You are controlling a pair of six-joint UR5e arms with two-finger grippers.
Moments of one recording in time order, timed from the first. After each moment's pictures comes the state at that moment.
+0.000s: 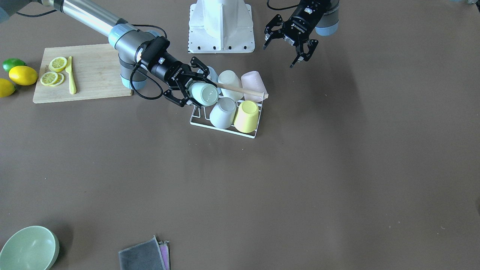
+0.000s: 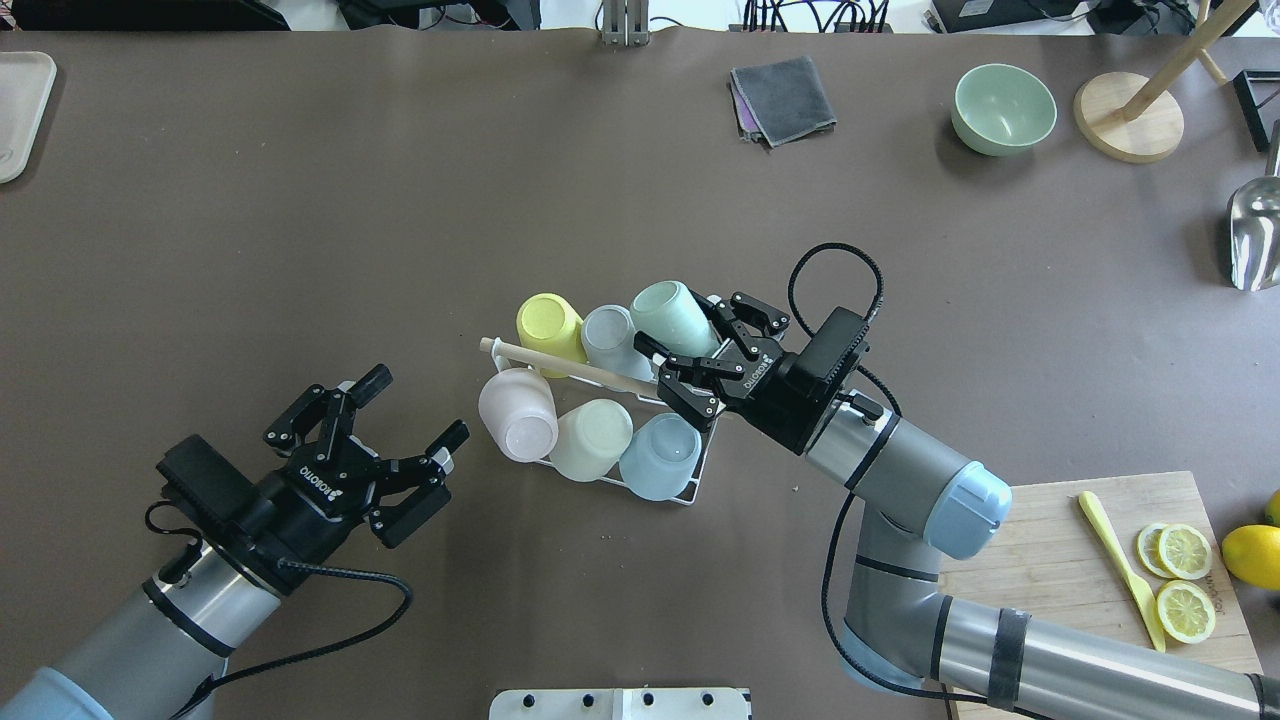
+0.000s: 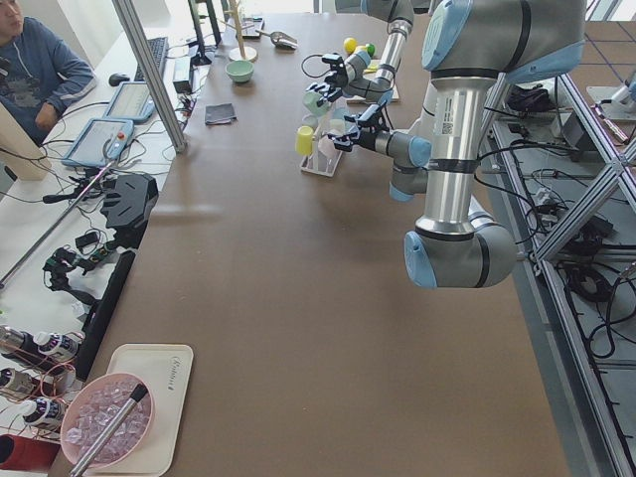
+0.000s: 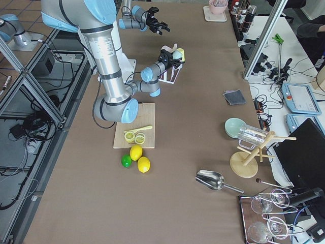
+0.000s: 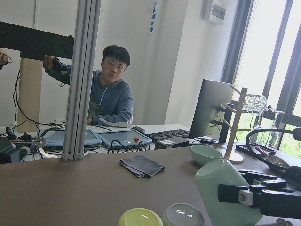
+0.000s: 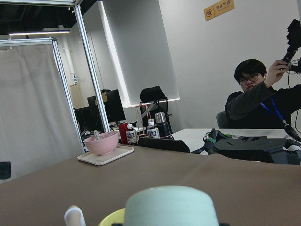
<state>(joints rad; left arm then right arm) -0.08 -1.67 -1.88 -3.18 -0.75 -0.45 0.33 -1.11 1.37 0.29 1.18 0.49</state>
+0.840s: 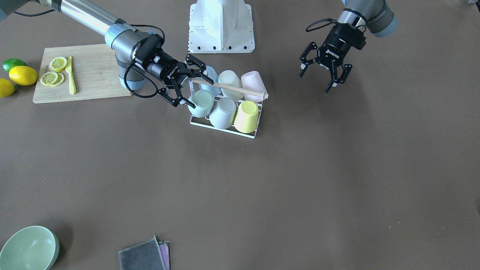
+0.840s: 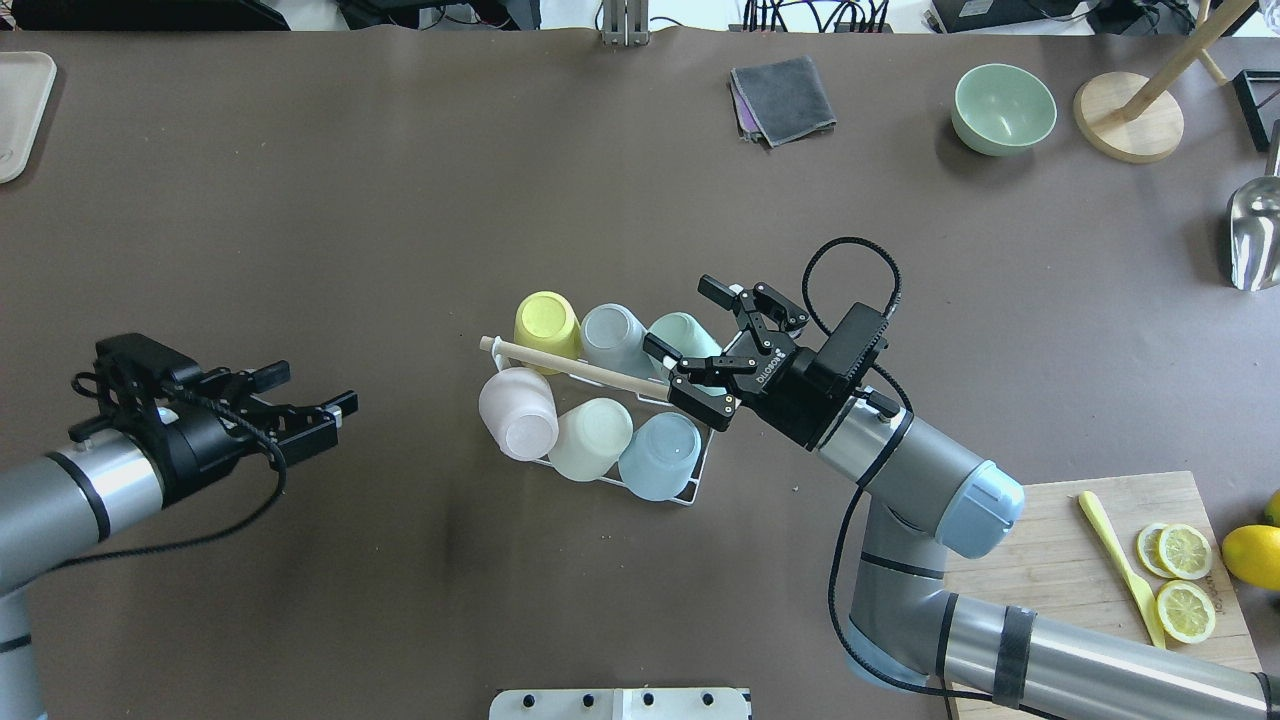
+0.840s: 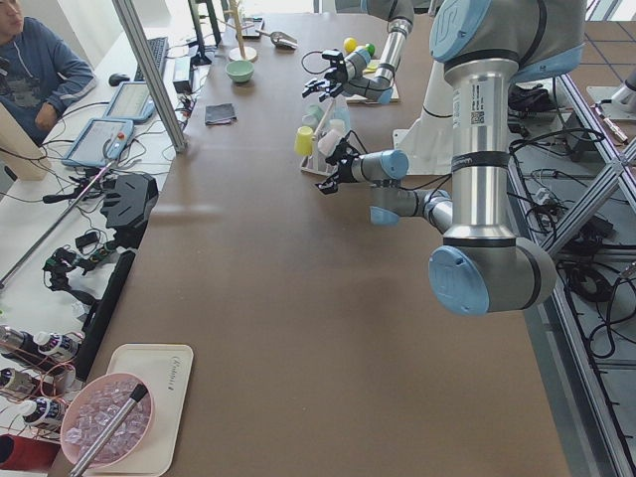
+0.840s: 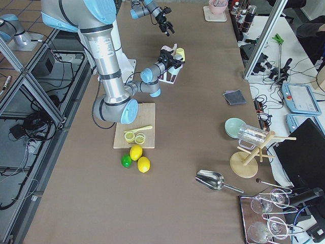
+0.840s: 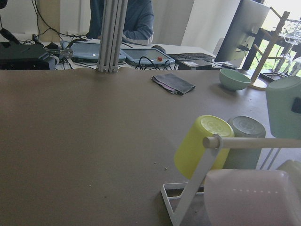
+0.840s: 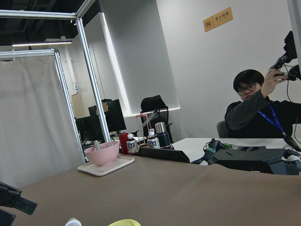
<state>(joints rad) -0.44 -1.46 -1.95 -2.70 -1.33 -0.97 0.34 -1.11 1.38 0.32 1.16 0.49</state>
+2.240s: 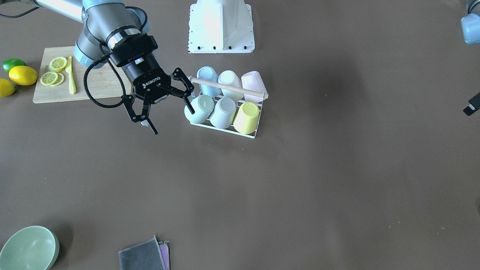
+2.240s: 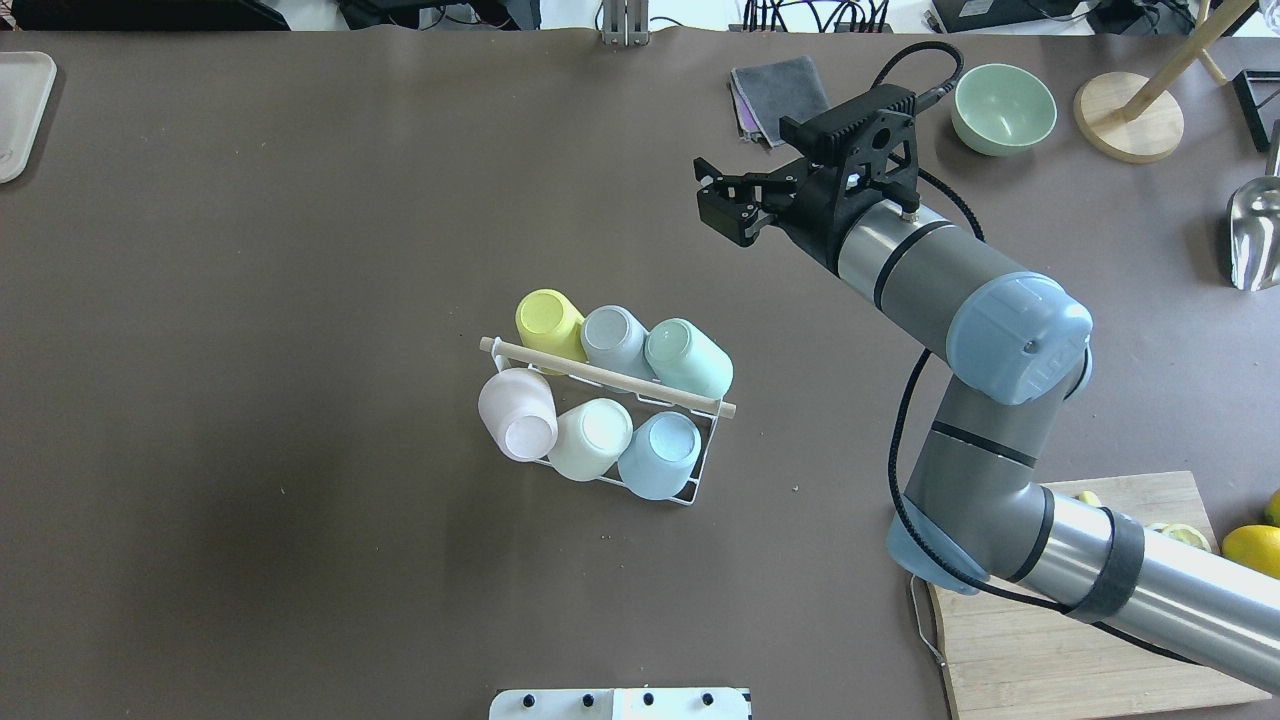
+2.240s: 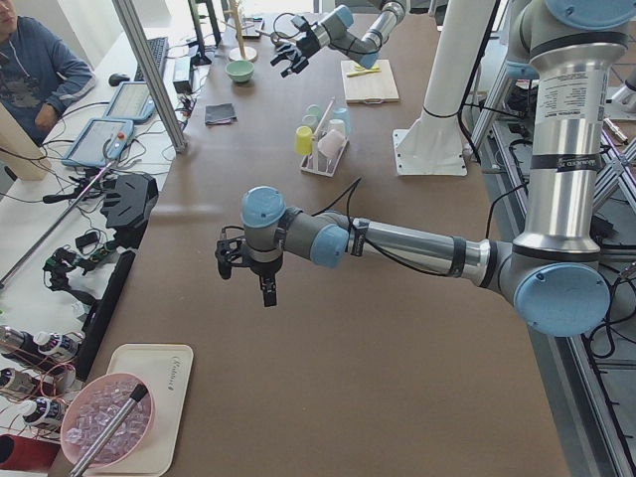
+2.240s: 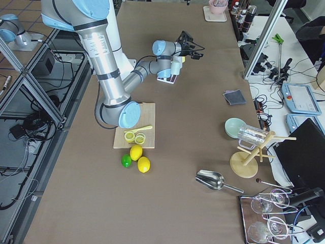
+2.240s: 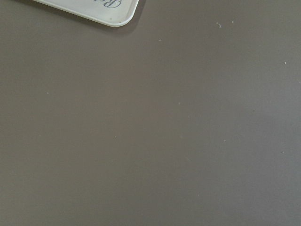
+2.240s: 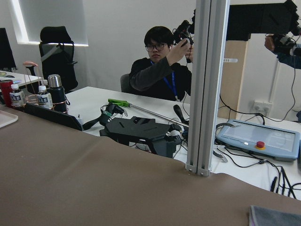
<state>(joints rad) -1.43 -1.60 -1.71 -1.66 -2.33 -0.43 0.58 -1.15 1.79 -0.67 1.22 0.67</state>
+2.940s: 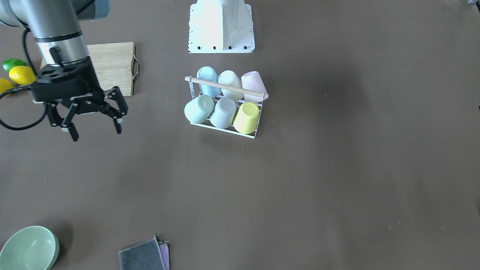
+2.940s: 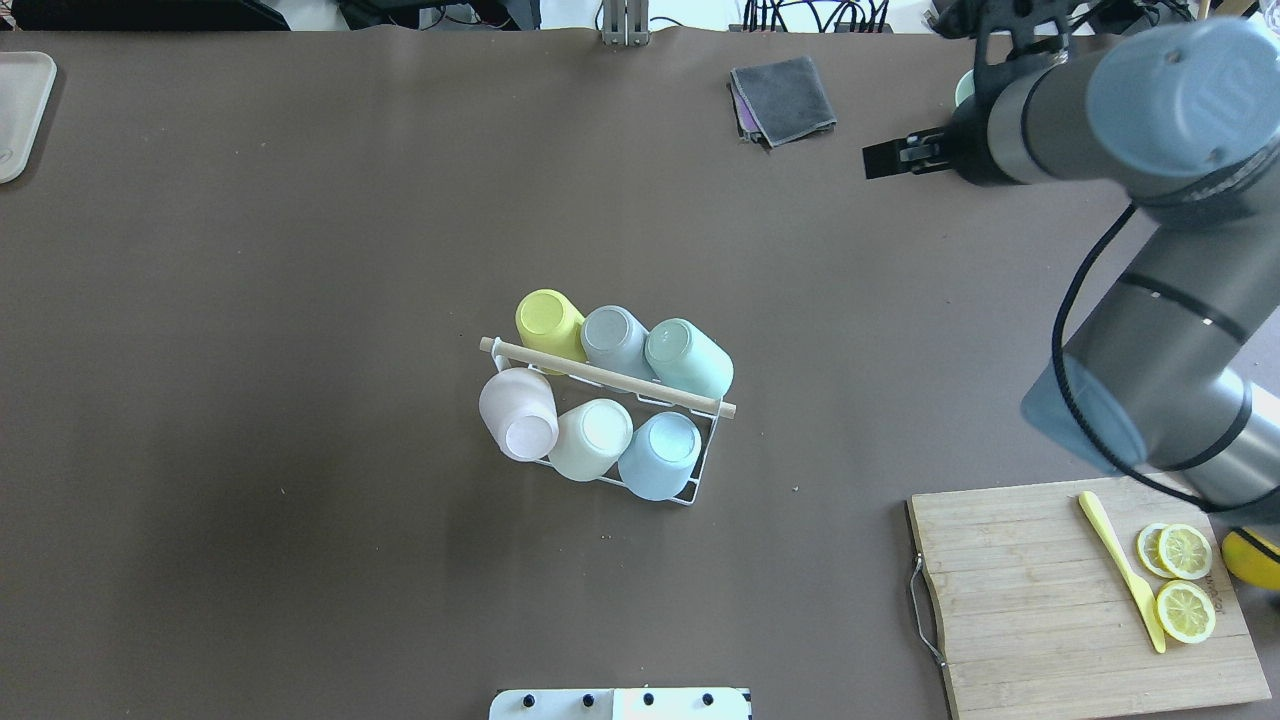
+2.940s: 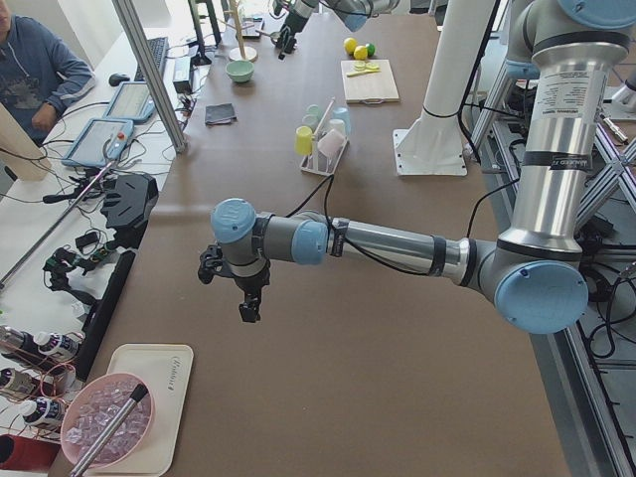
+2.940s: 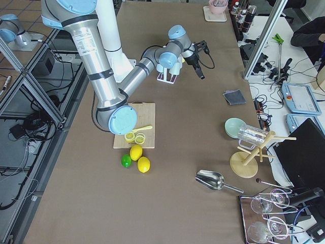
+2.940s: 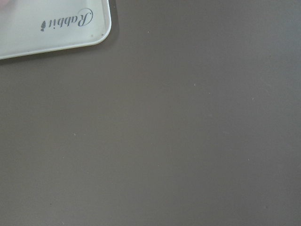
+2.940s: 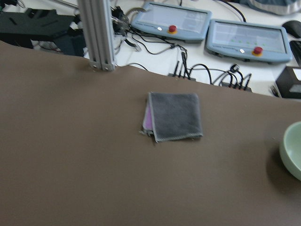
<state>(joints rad) -1.49 -1.64 -1.64 -1.50 -2.37 -0.02 0.91 -1.19 1.98 -1.52 1.78 0.81</state>
